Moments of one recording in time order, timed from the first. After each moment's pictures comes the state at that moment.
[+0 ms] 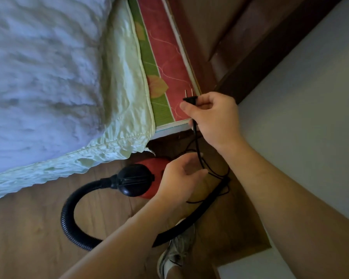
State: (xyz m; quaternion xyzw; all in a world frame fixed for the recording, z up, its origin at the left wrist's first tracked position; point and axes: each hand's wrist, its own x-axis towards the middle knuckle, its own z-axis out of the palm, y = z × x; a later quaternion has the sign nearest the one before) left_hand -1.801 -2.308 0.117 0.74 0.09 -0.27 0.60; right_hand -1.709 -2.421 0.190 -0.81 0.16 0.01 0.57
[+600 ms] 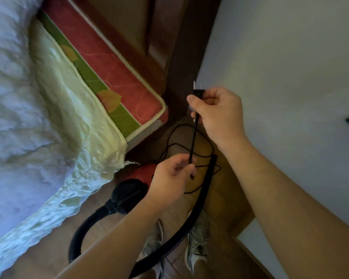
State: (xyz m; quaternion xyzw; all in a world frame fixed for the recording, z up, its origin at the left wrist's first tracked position) left_hand -1.798 -2.302 0.118 0.74 -0.10 -0.37 0.56; right_hand -1.765 -2.464 0.194 -0.72 0.37 -0.15 0.57
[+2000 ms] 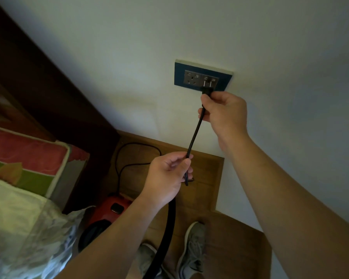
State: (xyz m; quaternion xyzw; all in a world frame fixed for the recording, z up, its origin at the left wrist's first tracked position) left_hand -1.929 -2.434 0.175 0.59 -0.26 -0.56 0.52; right_hand -2.009 -2.588 0.238 -0.50 0.58 -0.35 0.54
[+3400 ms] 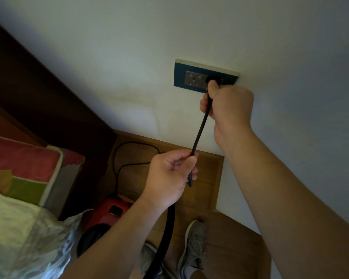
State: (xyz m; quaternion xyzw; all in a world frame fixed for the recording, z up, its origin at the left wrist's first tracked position) left_hand -1.924 -2.456 0.189 0.58 -0.29 -0.53 0.54; right_hand -1.985 -2.607 0.254 -0.38 0.63 -0.38 0.56
